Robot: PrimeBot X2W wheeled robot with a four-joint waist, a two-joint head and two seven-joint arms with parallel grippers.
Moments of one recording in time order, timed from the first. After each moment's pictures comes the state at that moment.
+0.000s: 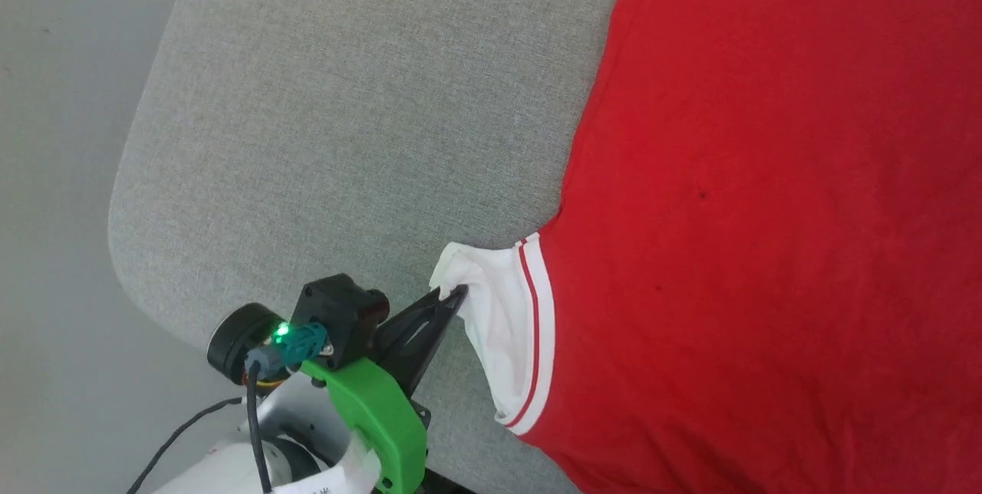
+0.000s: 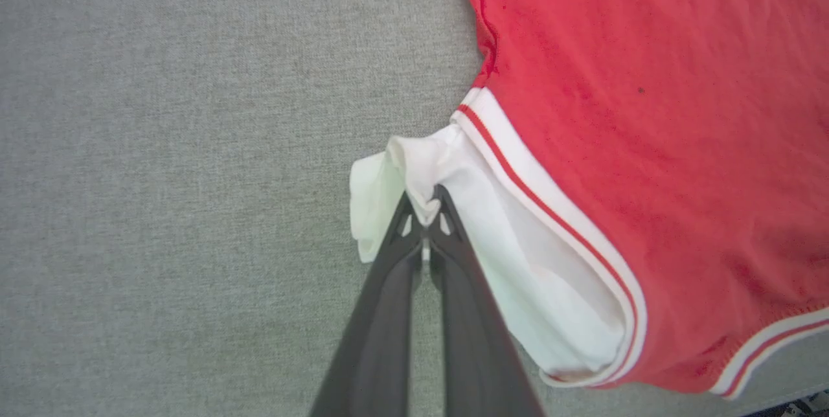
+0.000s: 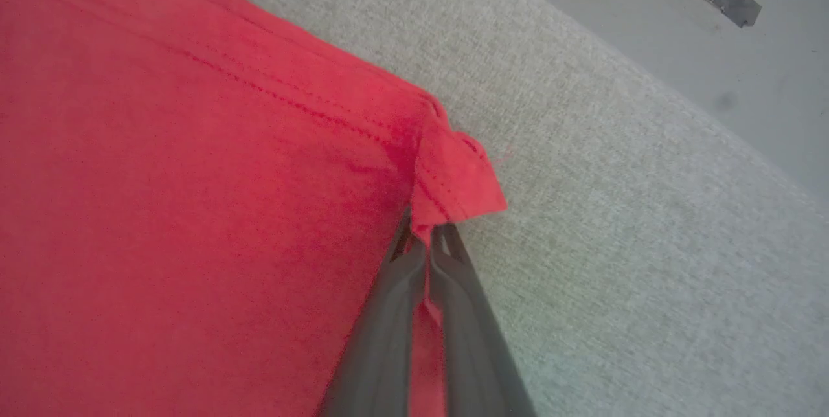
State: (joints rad) left arm -0.33 0.67 -0.81 -0.46 -0.70 0.26 0.24; right arm -0.99 -0.77 0.17 0.36 0.47 0.13 1.12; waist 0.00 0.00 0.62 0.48
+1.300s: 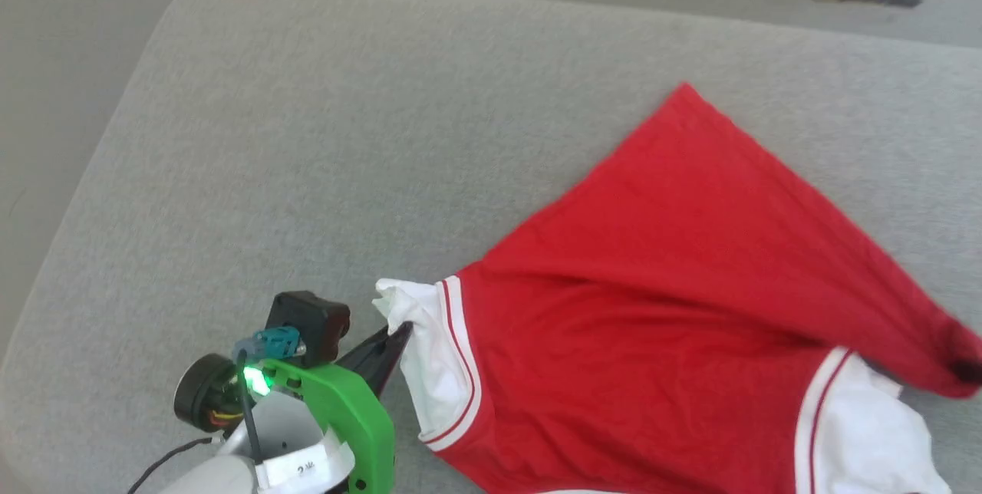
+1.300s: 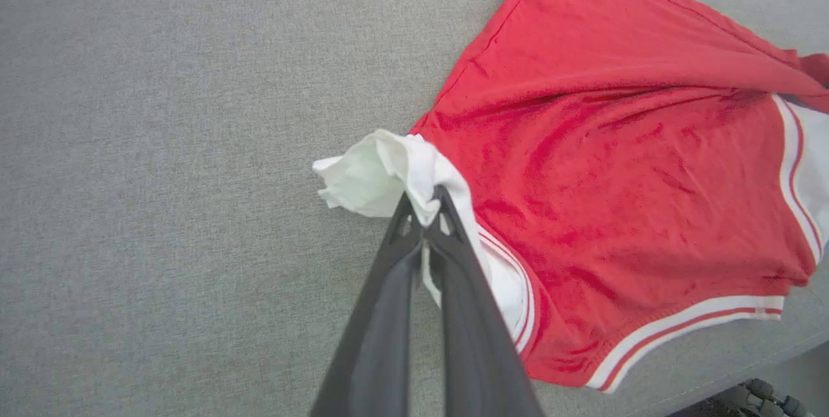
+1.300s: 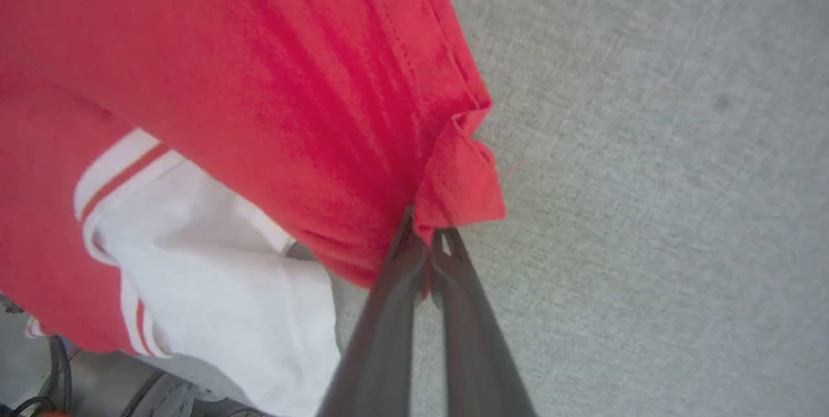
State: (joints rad) left arm -0.26 0.70 -0.78 -0.39 -0.78 0.36 0.30; right arm -0.20 -0.78 0.13 0.18 0.78 0.13 0.99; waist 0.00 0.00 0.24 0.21
